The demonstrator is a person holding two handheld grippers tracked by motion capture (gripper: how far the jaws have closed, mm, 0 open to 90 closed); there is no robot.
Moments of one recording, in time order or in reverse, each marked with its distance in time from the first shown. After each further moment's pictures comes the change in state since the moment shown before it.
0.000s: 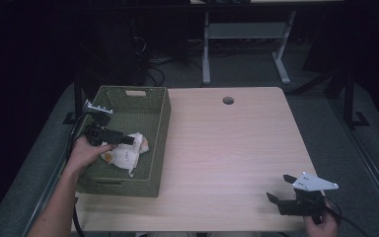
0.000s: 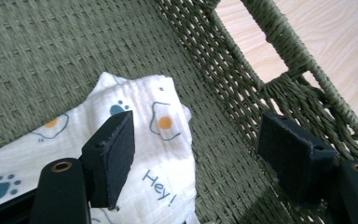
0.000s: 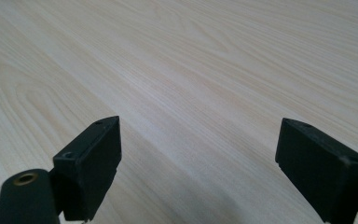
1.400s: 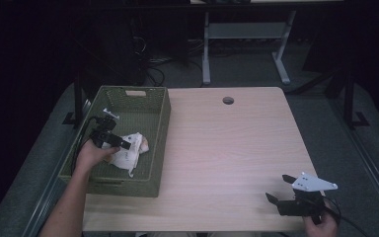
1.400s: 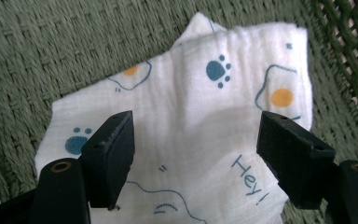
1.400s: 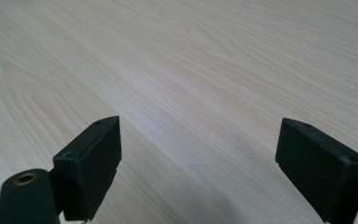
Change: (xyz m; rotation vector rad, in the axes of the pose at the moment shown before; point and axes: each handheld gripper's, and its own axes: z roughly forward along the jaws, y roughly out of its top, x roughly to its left) left arm 0.016 -0.006 0.036 0.215 0.316 -0.078; right arm 0.003 0.001 0.000 -0.001 0.008 -0.009
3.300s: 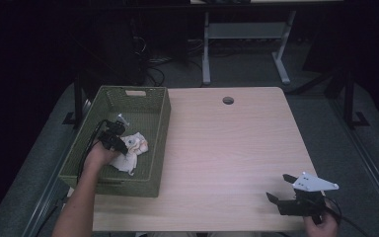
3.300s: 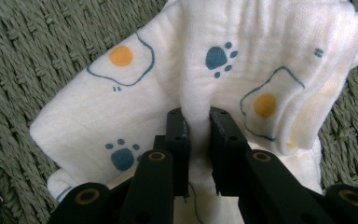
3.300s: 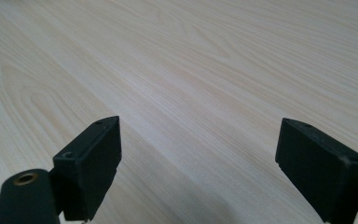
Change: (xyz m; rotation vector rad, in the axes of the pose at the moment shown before) left arm -0.012 0.004 0.025 0.152 0.077 0.071; right arm -0.001 0.001 -0.001 -0.009 -0.008 -0.003
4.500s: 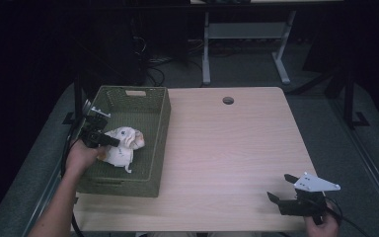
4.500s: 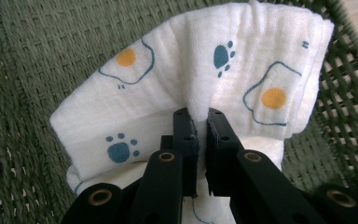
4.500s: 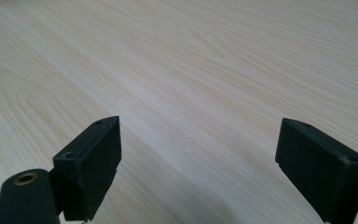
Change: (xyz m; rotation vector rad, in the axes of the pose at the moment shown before) left arm 0.011 -0.030 -0.068 -0.254 -0.115 -0.064; right arm -0.001 -0.001 -0.002 -0.007 -0.014 0.009
